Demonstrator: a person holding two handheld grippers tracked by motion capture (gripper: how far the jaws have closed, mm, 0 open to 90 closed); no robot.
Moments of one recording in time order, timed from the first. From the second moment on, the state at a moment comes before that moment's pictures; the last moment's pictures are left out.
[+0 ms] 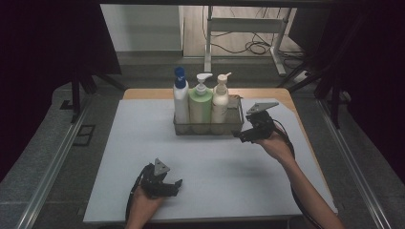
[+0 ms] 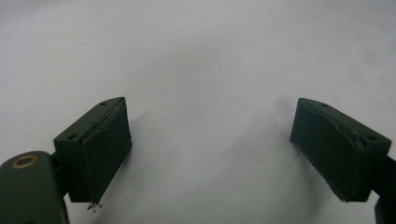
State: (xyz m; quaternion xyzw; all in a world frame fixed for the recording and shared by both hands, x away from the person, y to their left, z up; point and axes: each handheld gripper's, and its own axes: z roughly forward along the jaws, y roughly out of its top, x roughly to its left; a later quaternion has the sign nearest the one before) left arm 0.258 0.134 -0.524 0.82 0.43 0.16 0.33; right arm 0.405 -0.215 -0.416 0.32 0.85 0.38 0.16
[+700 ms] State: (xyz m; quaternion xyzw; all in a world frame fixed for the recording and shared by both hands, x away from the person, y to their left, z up) left arm 0.258 0.134 -0.524 0.82 0.43 0.16 0.33; right arm 0.363 -0.247 -0.431 0.31 0.86 0.37 0.17
